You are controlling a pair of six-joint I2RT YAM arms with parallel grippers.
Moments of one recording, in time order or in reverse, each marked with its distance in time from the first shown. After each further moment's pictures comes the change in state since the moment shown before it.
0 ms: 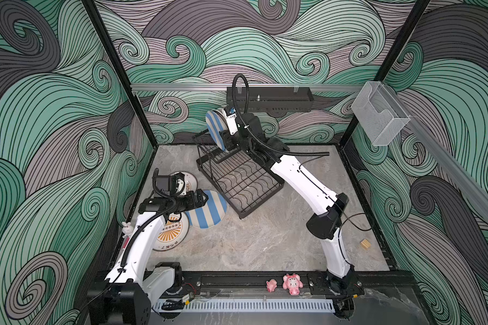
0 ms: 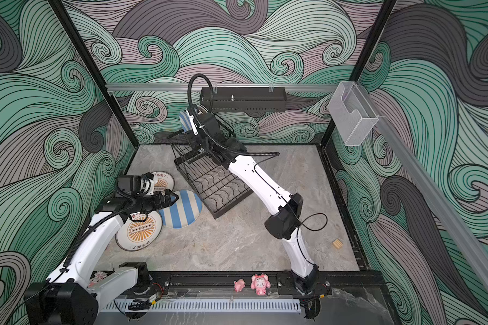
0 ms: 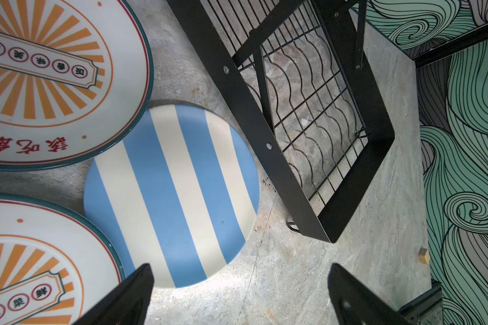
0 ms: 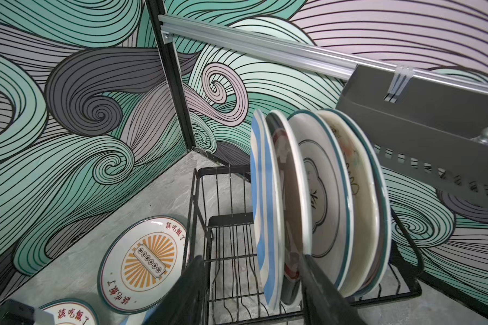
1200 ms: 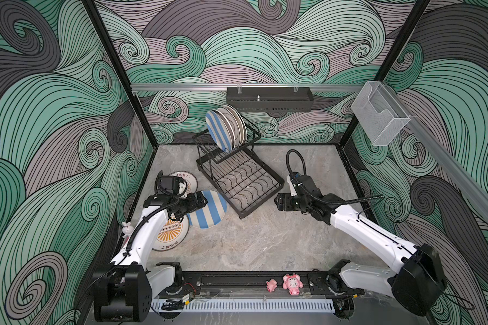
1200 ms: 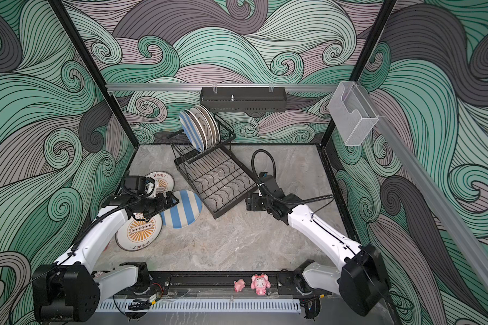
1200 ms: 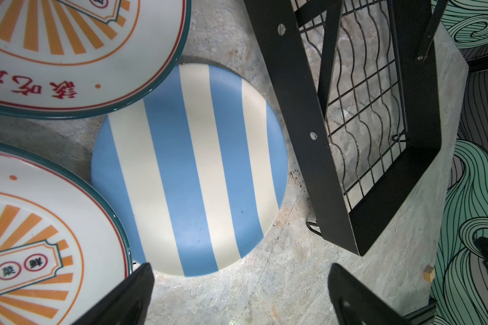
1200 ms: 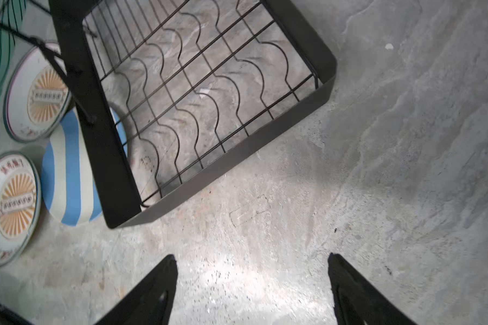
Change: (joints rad) left arm 0.000 0.090 -0.028 -0.011 -0.048 -0.093; right arm -0.250 -0.905 -1.595 0.136 -0.199 0.467
